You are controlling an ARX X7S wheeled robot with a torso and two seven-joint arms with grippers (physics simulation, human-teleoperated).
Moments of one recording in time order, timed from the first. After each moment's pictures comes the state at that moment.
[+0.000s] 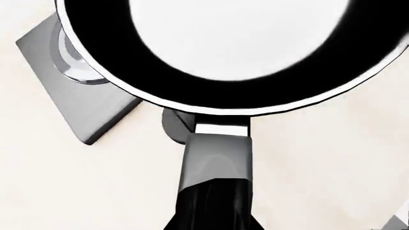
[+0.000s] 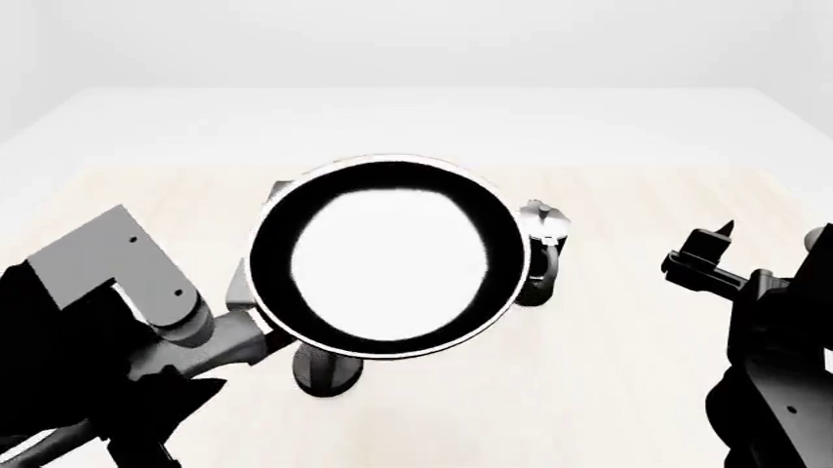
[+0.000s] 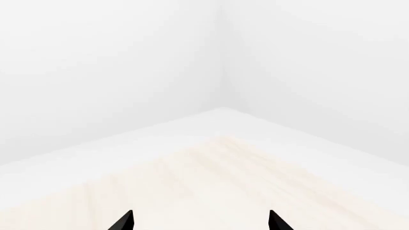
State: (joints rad) left arm -1.81 -1.18 1.23 0.44 -2.10 -1.34 -0.42; right arm 0.41 0.31 0.23 -0.43 0.38 0.83 0.52
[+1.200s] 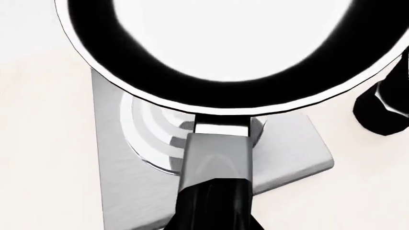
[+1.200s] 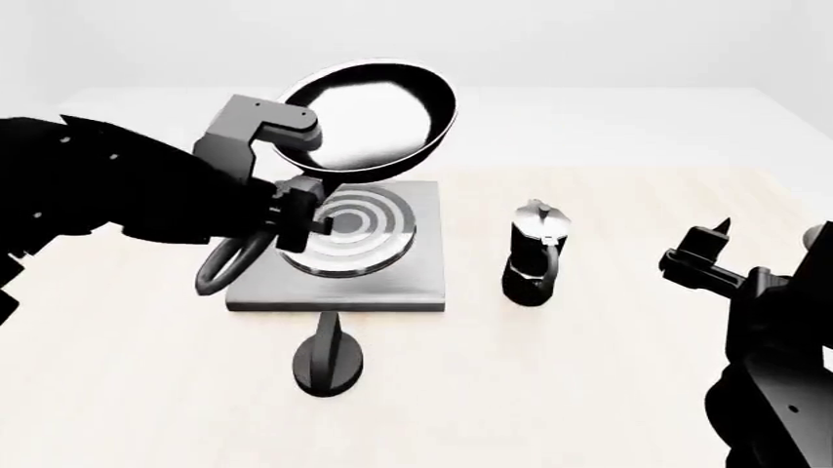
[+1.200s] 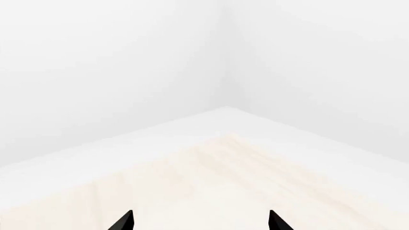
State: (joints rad) left arm -1.65 -0.55 1.39 -0.51 -1.68 -0.94 -0.32; right arm 0.42 0.32 0.22 -0.43 0.41 0.83 0.53
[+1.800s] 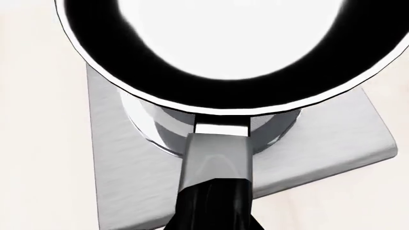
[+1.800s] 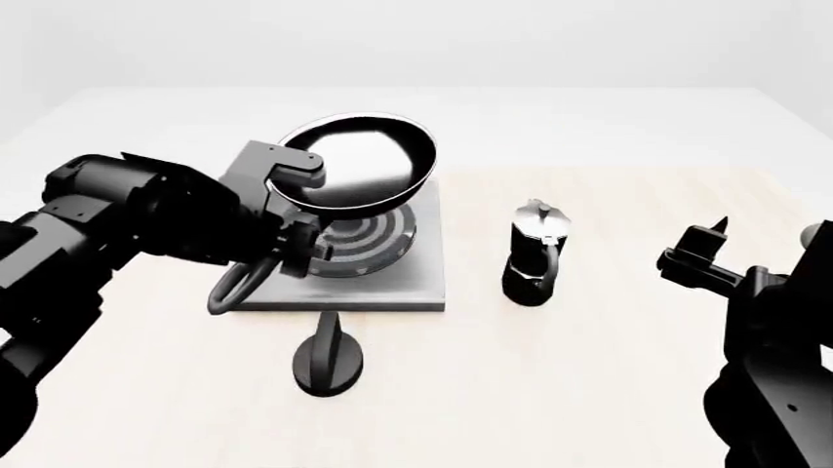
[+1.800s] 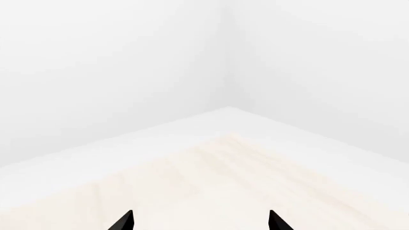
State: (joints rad) left arm -1.57 -0.38 1.51 -0.87 -1.52 -0.87 -0.08; right arm 0.42 0.32 0.21 -0.43 0.42 0.82 0.53
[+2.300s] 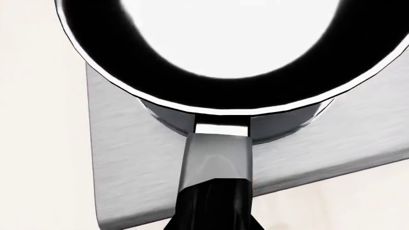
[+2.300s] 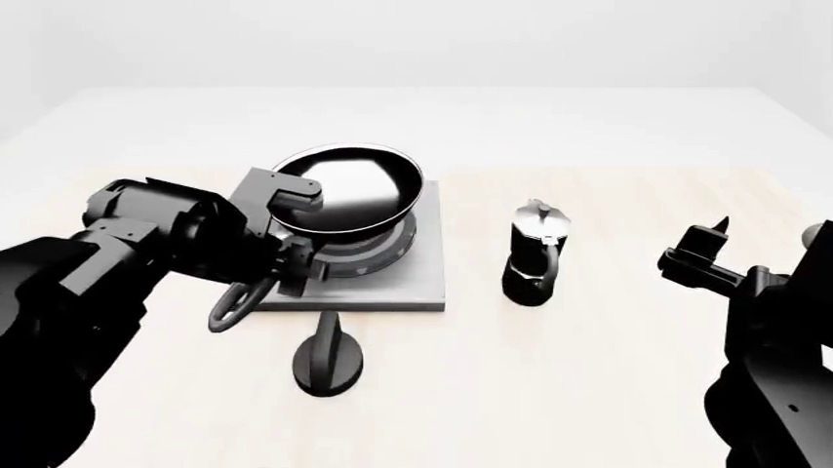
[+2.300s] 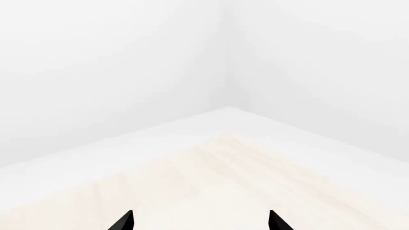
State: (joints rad) left arm -1.50 -0.26 1.57 -1.10 -1.44 -0.84 0.04; right arm 0.42 0.33 0.21 -0.43 0.42 0.82 0.54
